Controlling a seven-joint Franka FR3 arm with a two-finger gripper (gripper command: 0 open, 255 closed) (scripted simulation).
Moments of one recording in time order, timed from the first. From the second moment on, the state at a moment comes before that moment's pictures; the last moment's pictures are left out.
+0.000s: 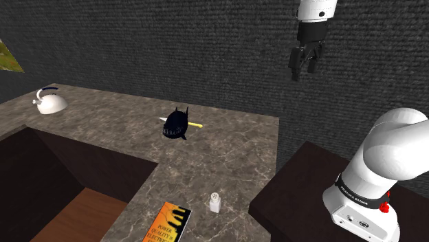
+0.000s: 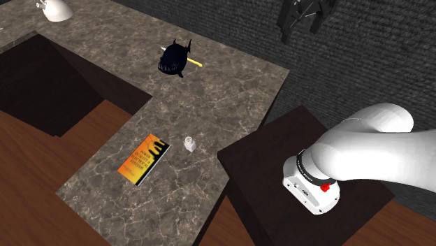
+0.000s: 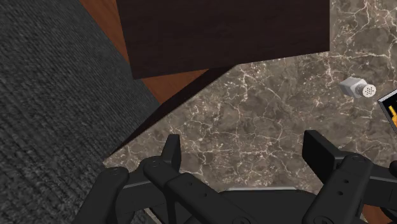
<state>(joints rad) -0.01 -0.80 -0.03 -2.37 -0.04 1.49 0.07</state>
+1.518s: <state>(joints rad) 0.12 -0.44 0.30 -2.62 0.20 2.09 0.43</state>
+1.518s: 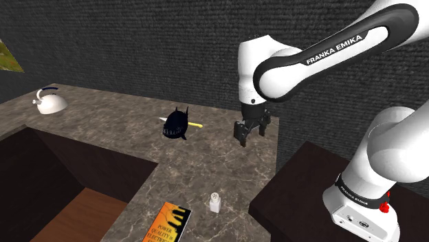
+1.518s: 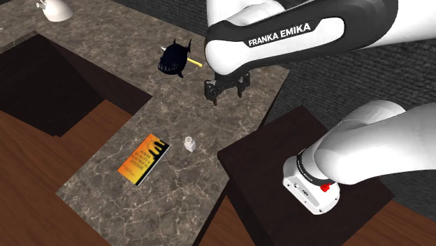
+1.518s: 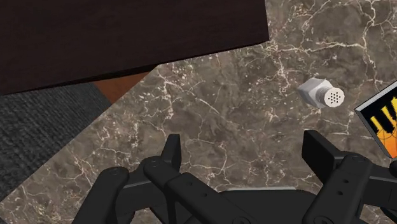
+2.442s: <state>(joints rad) 0.17 0.12 0.46 -2.45 0.07 2.46 0.76</state>
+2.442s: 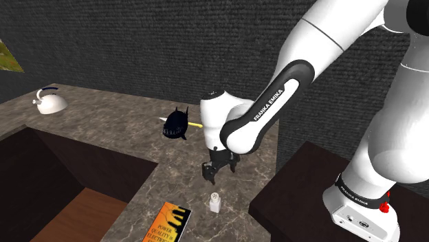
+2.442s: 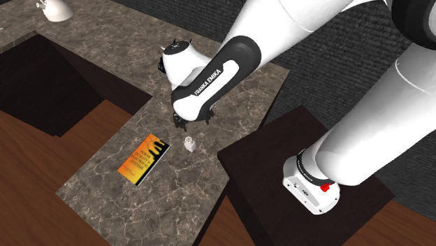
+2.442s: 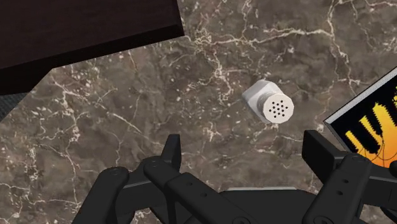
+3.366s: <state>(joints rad) 0.29 0.43 0.39 -2.33 -0.11 2.63 0.94</state>
